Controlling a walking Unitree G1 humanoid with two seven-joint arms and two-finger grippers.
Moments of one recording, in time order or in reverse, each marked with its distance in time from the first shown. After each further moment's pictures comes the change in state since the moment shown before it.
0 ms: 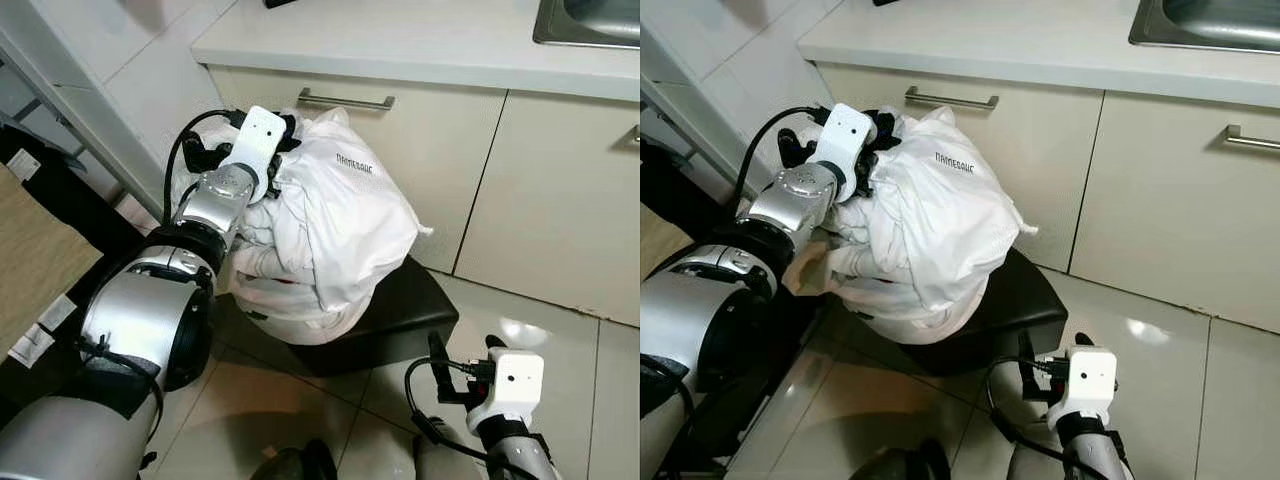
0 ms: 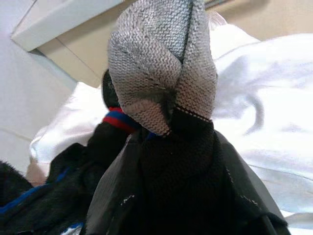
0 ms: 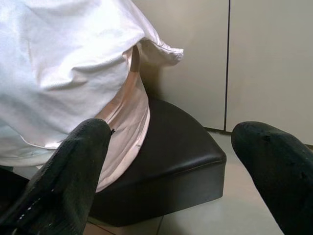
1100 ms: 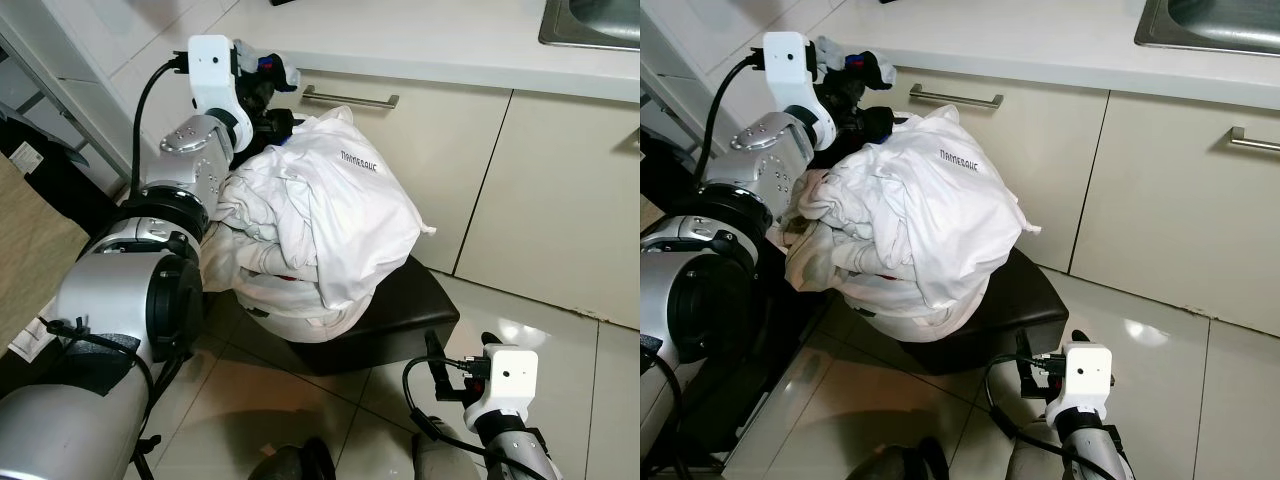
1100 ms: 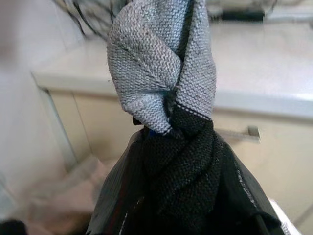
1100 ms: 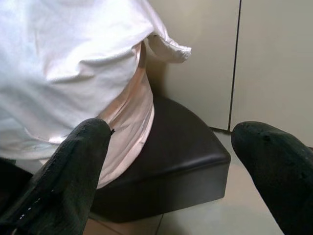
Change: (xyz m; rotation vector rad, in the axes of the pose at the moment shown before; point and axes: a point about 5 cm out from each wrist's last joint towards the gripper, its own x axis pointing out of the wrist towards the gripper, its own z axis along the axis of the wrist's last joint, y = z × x) left arm -0.010 0.040 0.054 -0.443 -0.314 -0.004; right arm 0.007 0.000 0.000 -0.011 0.002 0.016
